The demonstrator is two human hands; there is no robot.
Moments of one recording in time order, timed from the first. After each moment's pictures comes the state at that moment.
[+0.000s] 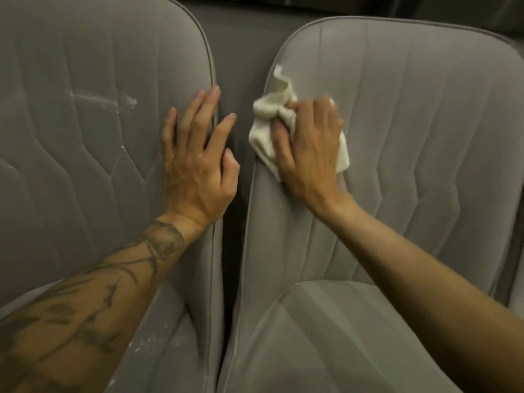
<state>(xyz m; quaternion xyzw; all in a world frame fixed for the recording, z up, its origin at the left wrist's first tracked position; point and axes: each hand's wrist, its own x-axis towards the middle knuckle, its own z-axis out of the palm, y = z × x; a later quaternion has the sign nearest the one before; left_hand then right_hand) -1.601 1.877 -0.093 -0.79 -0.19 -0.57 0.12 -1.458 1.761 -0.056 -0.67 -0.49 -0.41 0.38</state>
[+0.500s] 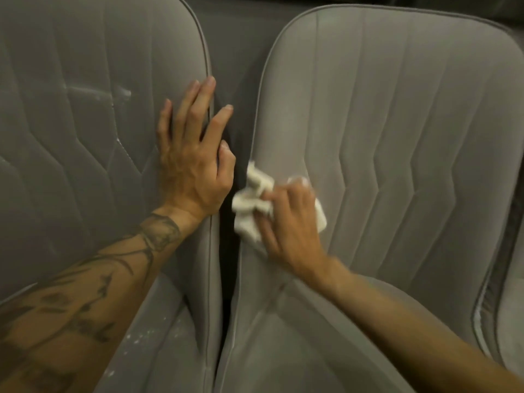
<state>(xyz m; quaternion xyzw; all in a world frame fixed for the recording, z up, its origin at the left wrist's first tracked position) -1.602 1.879 -0.092 -0.79 -0.19 -0.57 0.12 -1.490 1.723 -0.163 -0.66 -0.59 -0.31 0.34</state>
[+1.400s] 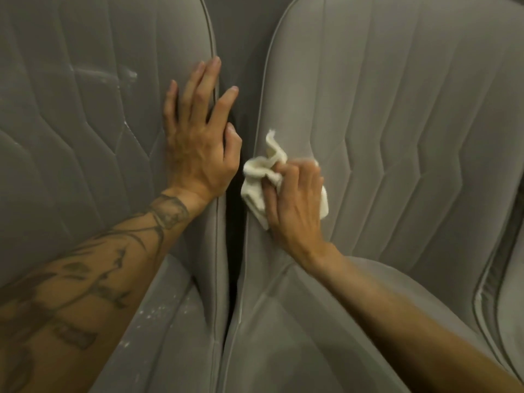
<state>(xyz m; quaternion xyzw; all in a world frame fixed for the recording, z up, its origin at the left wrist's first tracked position) -1.600 1.880 -0.095 -0.79 -0.19 -0.56 0.13 -1.503 1.728 -0.158 -0.70 -0.51 -0.32 0.39</state>
